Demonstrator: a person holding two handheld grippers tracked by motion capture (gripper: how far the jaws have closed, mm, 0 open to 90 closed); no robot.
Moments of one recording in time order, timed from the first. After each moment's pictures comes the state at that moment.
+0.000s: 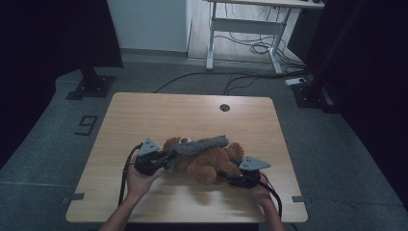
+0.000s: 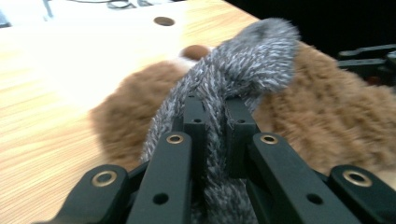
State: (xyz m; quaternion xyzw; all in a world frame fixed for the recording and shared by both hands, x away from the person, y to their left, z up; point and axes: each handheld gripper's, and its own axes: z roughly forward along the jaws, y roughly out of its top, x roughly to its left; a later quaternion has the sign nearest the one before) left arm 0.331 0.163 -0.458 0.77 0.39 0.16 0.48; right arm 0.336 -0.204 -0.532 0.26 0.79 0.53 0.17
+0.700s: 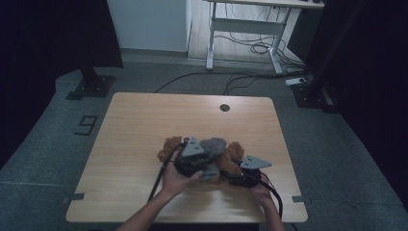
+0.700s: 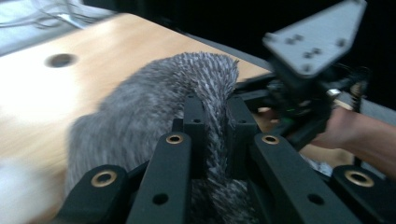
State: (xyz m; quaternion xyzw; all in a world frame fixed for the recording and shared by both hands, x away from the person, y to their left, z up) left arm 0.321 0.021 -0.428 0.83 0.26 0.11 0.49; right arm 0.339 -0.207 -0.533 0.27 0.79 0.53 0.17
